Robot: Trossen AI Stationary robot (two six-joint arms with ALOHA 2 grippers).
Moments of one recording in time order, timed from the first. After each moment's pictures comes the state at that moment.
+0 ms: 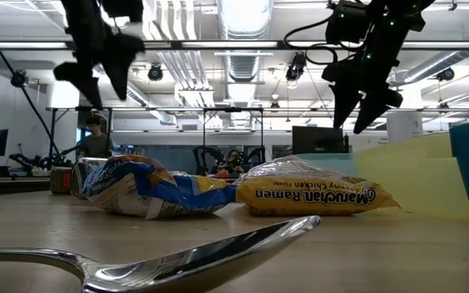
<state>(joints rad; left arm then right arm) 0.45 1.17 1.05 -1.13 -0.09 -0.67 -0.38 1.25 0.91 -0.76 0.19 0.58</state>
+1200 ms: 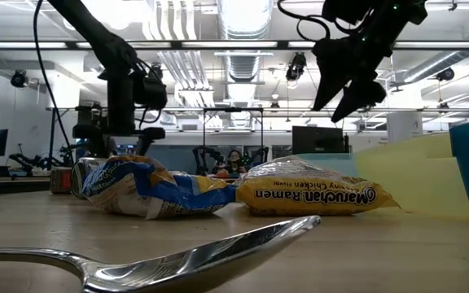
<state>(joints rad) 0.85 1.66 1.04 -0.86 -0.06 -1.36 -0.21 1.25 0.91 -0.61 0.19 0.59</state>
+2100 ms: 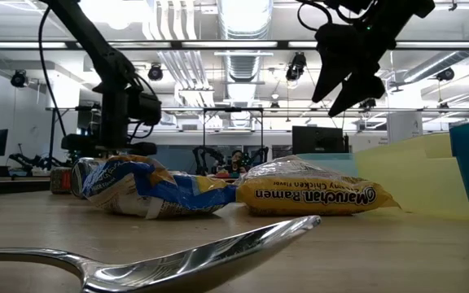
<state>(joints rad) 0.89 1.71 0.98 -0.83 0.01 -1.47 -0.12 1.23 0.91 -0.59 0.19 0.61</state>
